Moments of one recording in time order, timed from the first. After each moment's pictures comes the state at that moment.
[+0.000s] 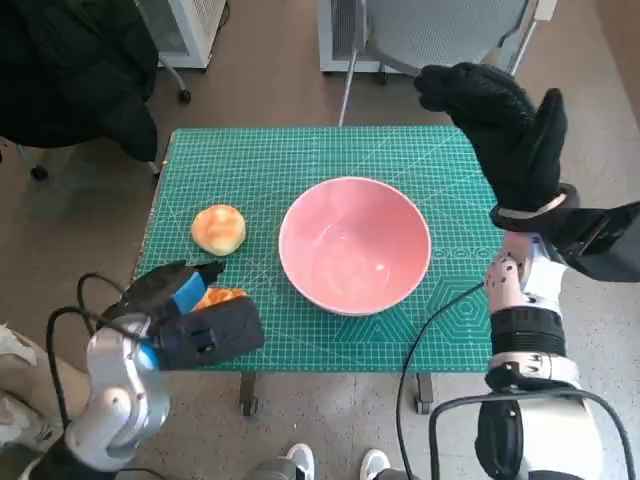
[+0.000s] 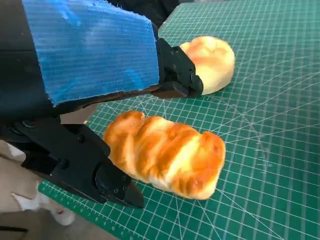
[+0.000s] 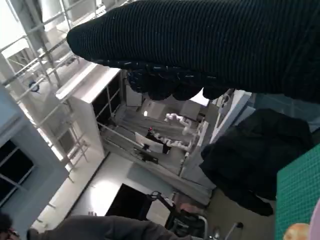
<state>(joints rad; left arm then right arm) -0.30 0.66 -0.42 -0.30 0.90 0.84 -0.68 -0.99 -0.17 -0.32 0.96 0.42 -0.70 0.90</state>
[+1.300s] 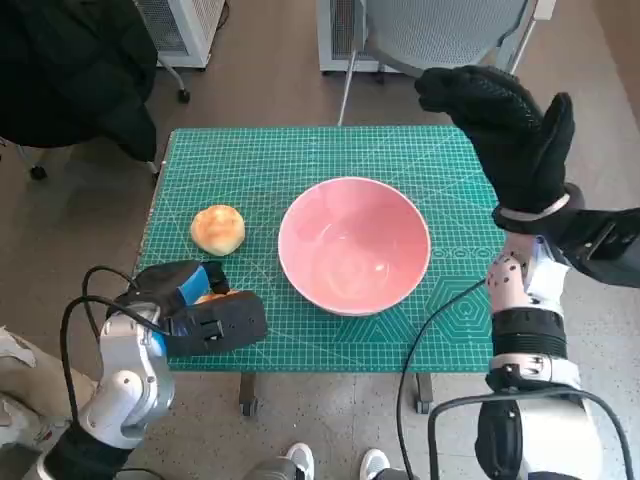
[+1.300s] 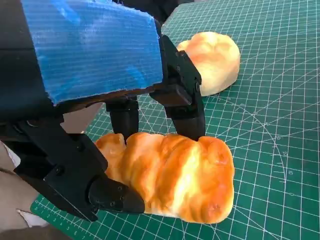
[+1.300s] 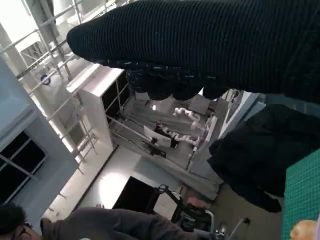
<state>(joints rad) -0.32 0.62 -0.38 -0.17 0.94 0.71 -0.64 -0.98 -0.17 -0.31 0.92 0.47 -0.68 0.96</state>
